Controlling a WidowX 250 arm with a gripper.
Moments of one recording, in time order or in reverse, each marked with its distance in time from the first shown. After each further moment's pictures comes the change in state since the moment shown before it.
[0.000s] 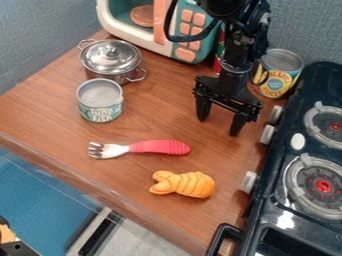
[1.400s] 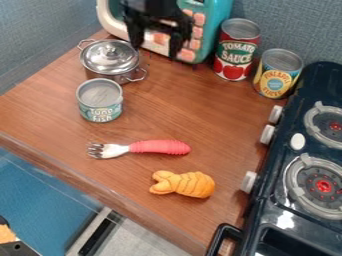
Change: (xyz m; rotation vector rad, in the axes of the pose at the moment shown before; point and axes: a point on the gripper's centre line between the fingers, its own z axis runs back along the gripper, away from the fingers) arm 0.007 0.131 0.088 0.056 -0.167 0.219
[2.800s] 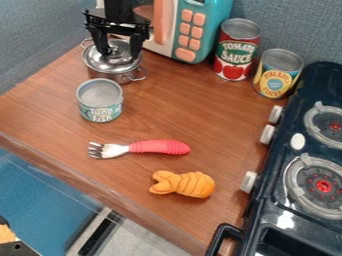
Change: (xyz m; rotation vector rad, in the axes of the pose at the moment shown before) arm 0.014 0.065 -0.053 0.000 0.075 0.164
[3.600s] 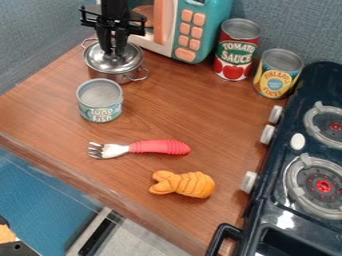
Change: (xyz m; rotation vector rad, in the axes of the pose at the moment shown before) arm 0.004 0.007 -0.002 0.029 -0.004 0.035
